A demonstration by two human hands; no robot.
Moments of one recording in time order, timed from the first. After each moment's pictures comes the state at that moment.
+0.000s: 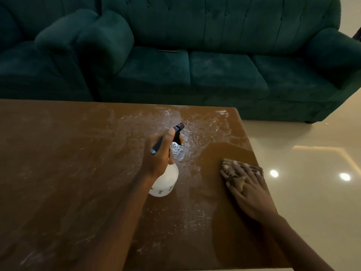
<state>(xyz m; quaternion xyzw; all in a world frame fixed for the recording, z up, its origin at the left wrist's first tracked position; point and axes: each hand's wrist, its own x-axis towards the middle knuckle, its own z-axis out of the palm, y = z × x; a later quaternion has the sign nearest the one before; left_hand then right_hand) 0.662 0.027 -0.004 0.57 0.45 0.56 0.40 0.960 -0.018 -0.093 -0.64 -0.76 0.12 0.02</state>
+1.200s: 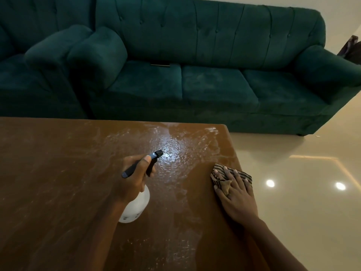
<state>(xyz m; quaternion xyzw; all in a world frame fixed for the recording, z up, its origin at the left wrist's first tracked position) 0.642 0.040 -0.001 0.58 0.45 0.53 0.41 0.961 0.042 -0.097 -0.68 -0.72 0.11 0.02</state>
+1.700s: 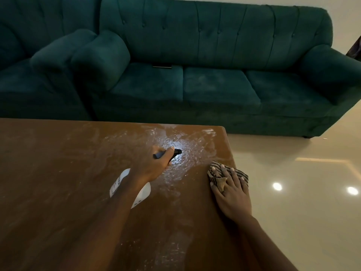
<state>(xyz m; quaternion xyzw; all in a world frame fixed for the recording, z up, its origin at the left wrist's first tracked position) 0.692 0.097 -0.009 0.65 0.61 0.32 0.32 0.967 0.058 -0.094 -0.69 -0.72 0.11 0.03</state>
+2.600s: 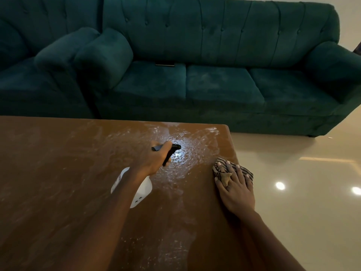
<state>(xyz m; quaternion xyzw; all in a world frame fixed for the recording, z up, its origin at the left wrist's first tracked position) 0.688 0.103 -0.004 0.59 0.65 0.32 0.36 0.969 0.067 -0.102 -0.70 -0.70 0.12 0.05</state>
